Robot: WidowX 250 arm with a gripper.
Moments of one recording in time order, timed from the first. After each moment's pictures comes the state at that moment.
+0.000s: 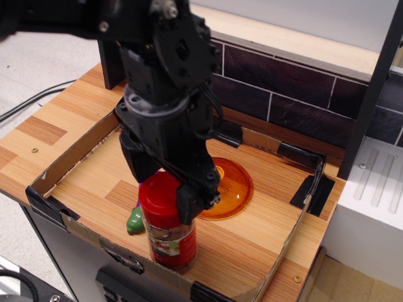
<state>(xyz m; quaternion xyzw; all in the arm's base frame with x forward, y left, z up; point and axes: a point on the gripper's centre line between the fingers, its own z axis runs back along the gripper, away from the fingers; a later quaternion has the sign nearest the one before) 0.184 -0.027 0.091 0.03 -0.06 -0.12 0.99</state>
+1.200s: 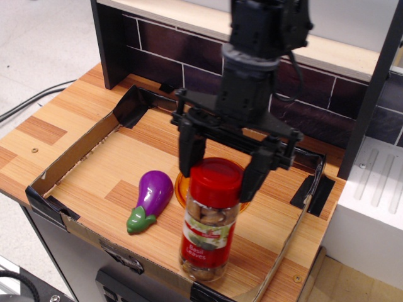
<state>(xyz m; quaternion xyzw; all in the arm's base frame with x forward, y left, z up) 0.212 -0.067 0.090 0.04 0.15 0.03 0.99</state>
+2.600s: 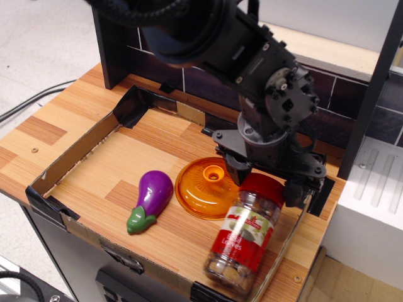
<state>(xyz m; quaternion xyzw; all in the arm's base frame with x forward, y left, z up) 0.264 -0.090 0.041 -0.03 -0.17 0.00 0.99</state>
